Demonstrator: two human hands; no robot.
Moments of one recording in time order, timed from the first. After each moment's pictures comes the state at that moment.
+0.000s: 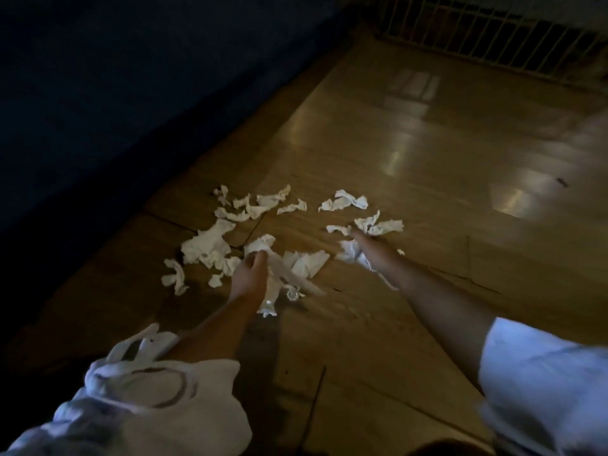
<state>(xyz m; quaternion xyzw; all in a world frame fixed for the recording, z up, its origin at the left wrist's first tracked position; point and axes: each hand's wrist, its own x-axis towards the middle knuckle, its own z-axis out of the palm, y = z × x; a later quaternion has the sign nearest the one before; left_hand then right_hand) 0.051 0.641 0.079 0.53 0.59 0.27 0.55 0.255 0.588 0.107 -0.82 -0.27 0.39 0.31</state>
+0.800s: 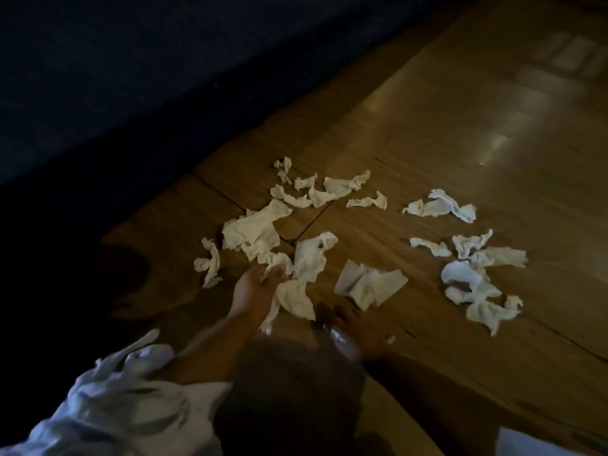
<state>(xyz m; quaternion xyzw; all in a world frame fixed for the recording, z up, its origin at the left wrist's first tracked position) 0.020 0.737 -0.063 0.52 0.67 0.22 0.48 0.206 0.652 -0.114 -0.63 -0.74 0.23 0.06</state>
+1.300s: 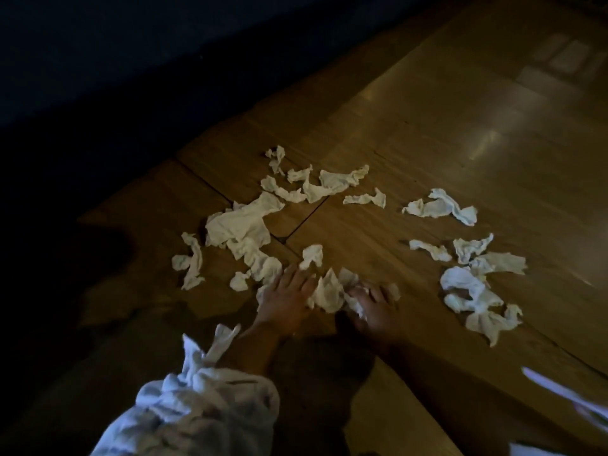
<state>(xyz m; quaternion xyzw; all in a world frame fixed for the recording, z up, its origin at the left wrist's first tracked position) 0.067 0.747 -0.120 0.85 0.47 -0.14 0.19 0.250 0.682 -0.132 -0.75 -0.58 0.32 0.02</state>
